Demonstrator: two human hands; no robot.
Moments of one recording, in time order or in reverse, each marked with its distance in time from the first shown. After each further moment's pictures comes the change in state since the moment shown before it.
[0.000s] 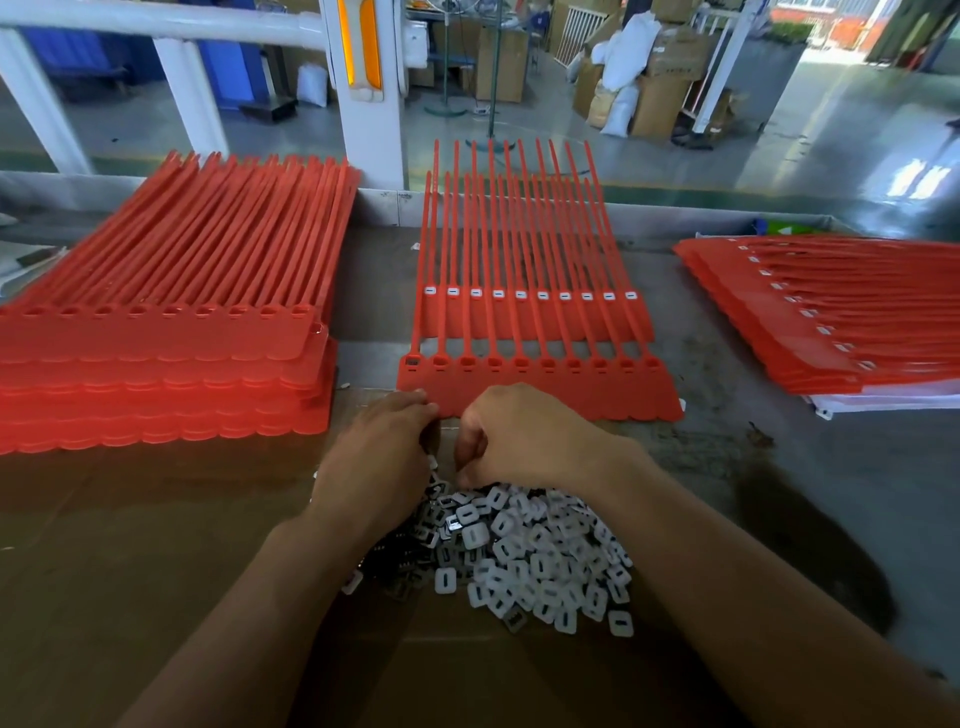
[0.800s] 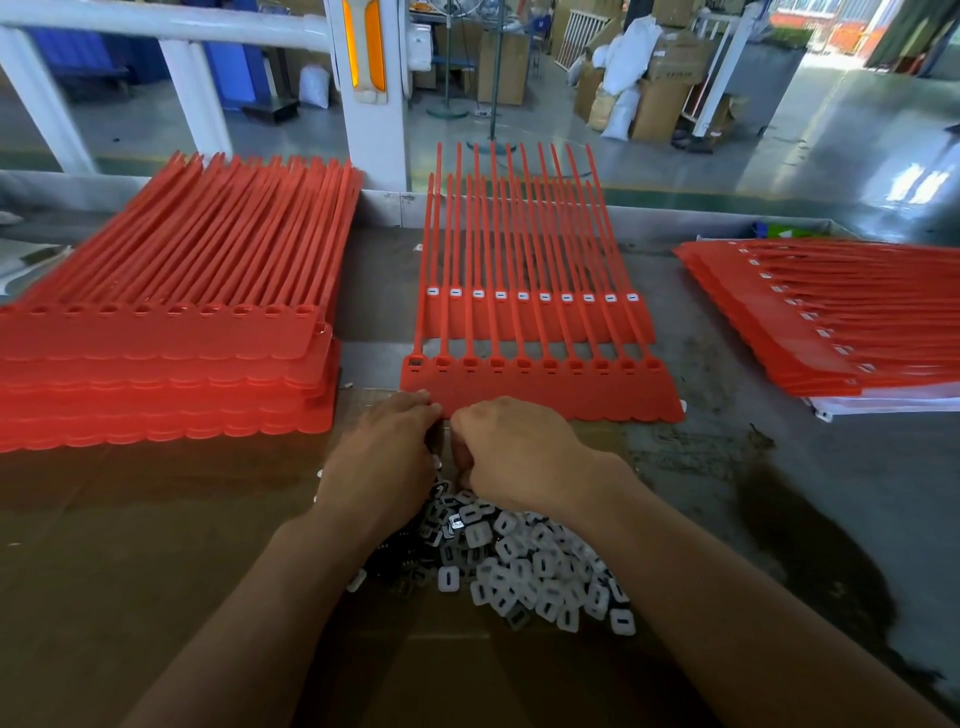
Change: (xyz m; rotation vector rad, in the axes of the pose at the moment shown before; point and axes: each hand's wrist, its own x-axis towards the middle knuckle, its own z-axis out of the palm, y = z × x) left_hand -0.002 0.003 -0.003 0.019 -0.027 0.029; right_hand -0.003 -0.015 0.010 -0.207 0.065 -0.001
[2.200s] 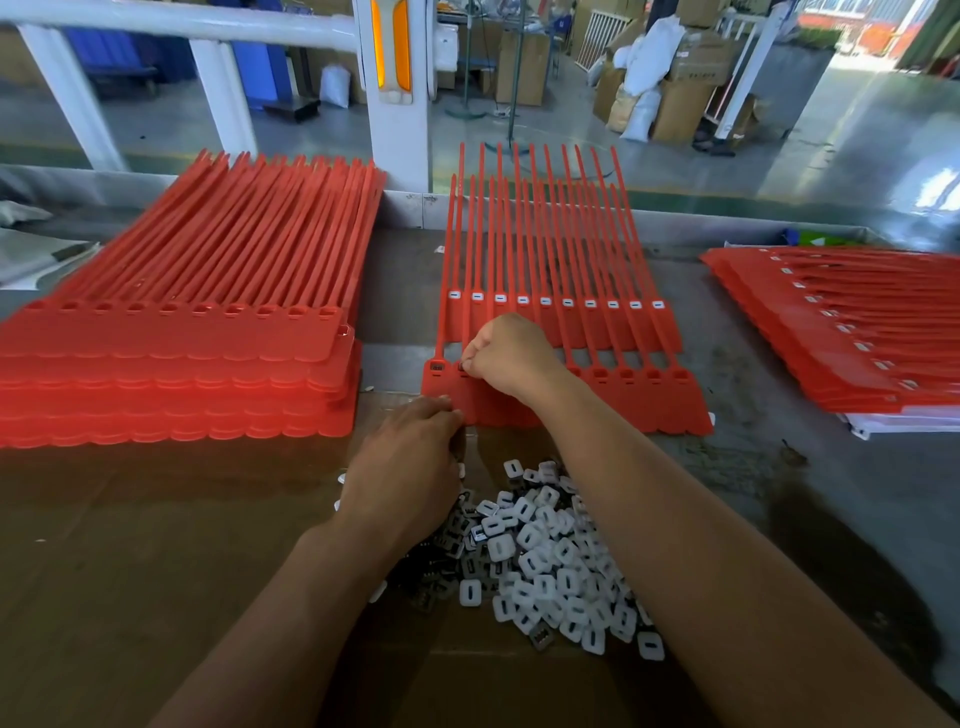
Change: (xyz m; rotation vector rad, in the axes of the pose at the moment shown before) left_hand -0.002 0.005 -0.002 0.008 -0.005 -0.042; right_hand 0.105 0.039 0.002 0.494 0.288 0.318
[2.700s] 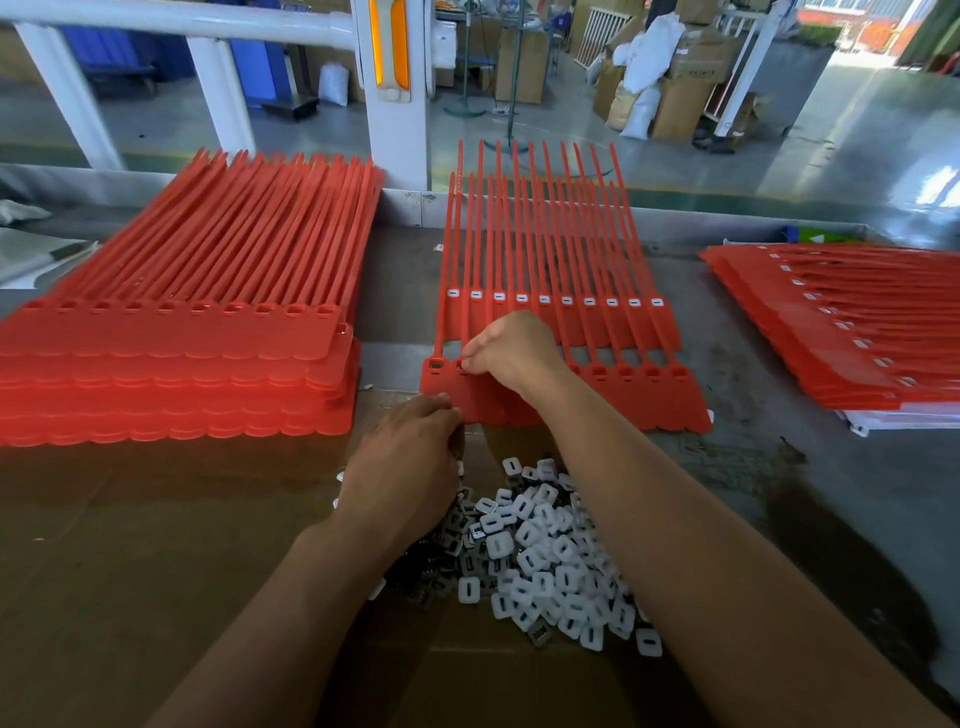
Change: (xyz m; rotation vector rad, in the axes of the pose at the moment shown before) left_hand 0.000 0.000 0.000 0.006 -0.001 -0.008; right_hand -0.005 0.001 -0.006 0.110 0.004 0.038
